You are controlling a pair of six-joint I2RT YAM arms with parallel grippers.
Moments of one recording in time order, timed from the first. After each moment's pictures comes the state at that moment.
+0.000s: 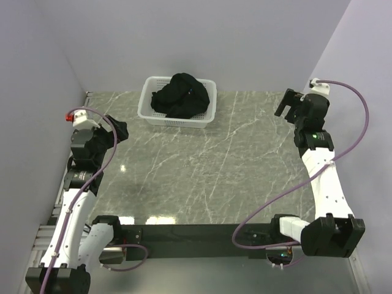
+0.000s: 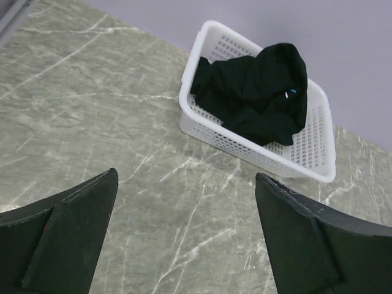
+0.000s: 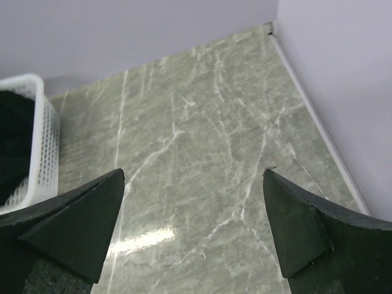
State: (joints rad) left arm -0.02 0.77 0.77 -0.18 -0.06 -0.48; right arm -0.07 1.15 1.14 -0.30 0.17 0.22
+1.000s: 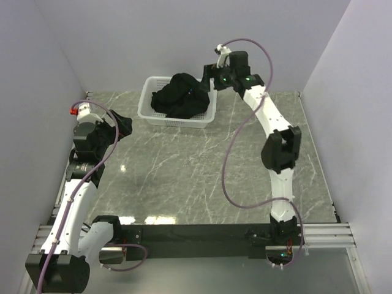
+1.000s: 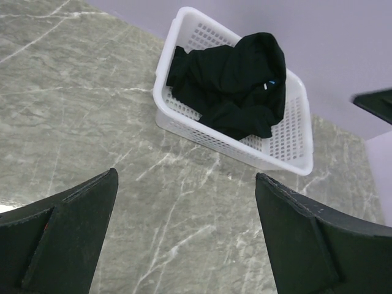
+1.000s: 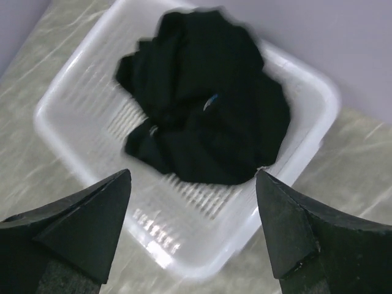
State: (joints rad) left arm -0.02 0.87 0.81 -0.14 0.03 -0.52; right arm 0.31 2.16 2.18 -0.50 -0.39 0.11
